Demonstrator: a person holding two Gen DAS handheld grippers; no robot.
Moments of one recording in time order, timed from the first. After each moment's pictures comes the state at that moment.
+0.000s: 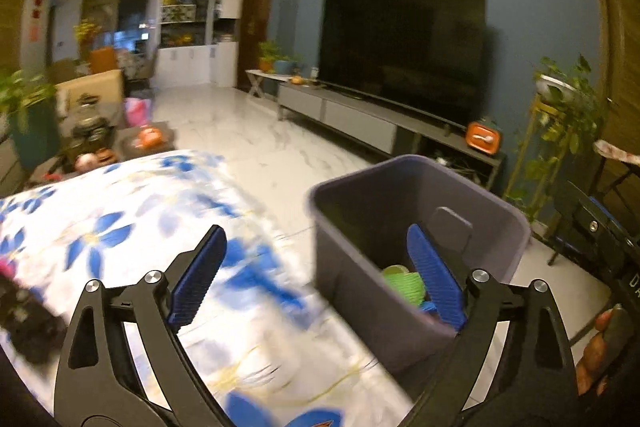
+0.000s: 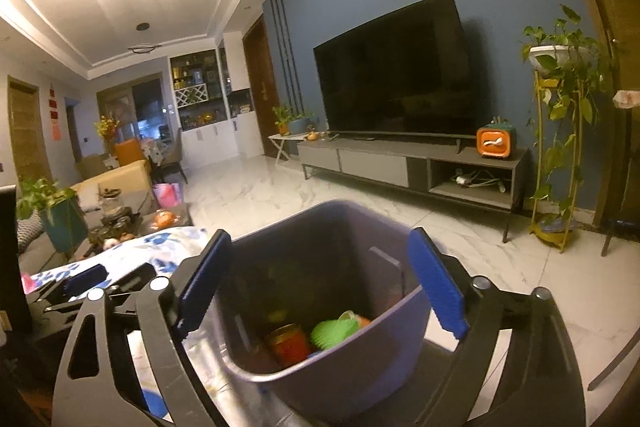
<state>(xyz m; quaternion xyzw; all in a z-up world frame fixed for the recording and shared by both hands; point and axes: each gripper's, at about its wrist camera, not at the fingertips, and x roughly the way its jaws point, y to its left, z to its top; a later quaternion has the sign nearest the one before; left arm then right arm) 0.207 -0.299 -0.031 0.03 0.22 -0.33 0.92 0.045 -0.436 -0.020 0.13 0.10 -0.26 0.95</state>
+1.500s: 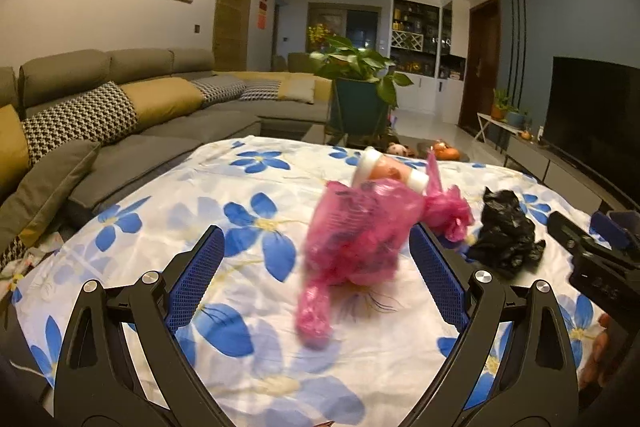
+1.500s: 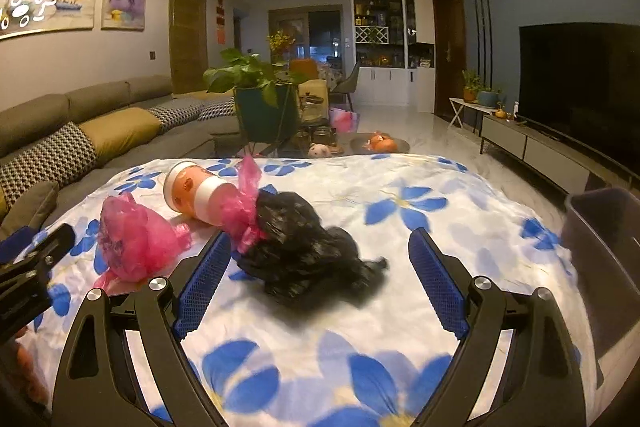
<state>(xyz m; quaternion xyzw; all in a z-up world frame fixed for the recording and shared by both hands) 0.162 0.094 -0.043 -0.05 0.18 0.07 0.98 0.185 -0.122 -0.046 0.01 0.19 0.04 0.98</state>
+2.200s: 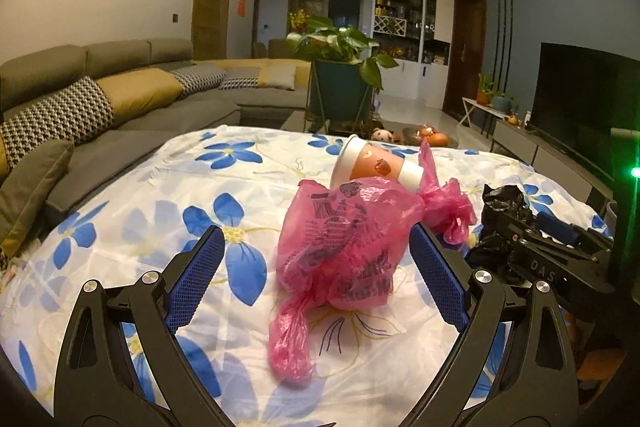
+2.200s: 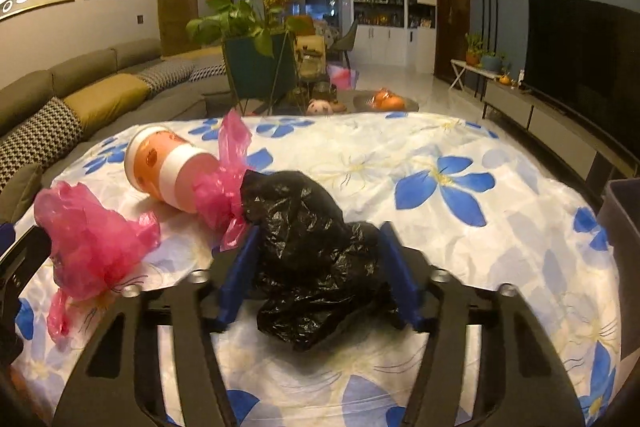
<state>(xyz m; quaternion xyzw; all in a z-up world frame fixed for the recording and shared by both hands) 0.209 0.083 -0.053 -0.04 0.22 0.03 0.98 0.260 -0.106 -0.075 0.01 0.28 0.03 0.96</state>
